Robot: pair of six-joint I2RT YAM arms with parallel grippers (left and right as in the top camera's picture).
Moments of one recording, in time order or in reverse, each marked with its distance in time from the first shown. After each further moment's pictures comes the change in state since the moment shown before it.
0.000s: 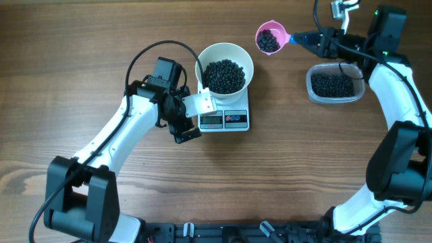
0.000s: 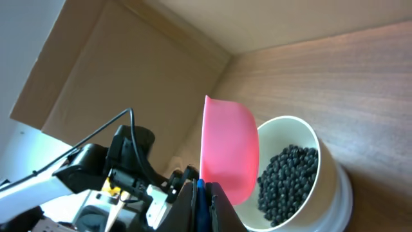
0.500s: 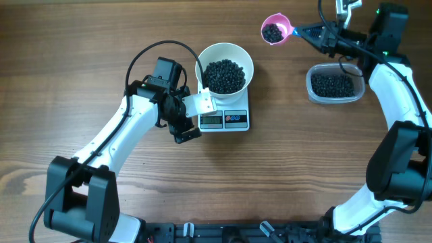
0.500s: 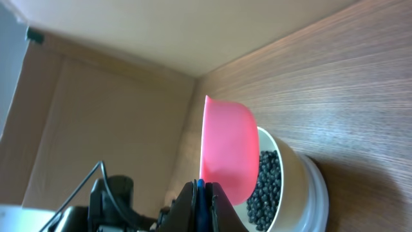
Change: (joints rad) left arm 0.000 0.000 0.000 0.000 0.000 0.000; right arm 0.000 0.000 0.000 0.035 0.215 0.269
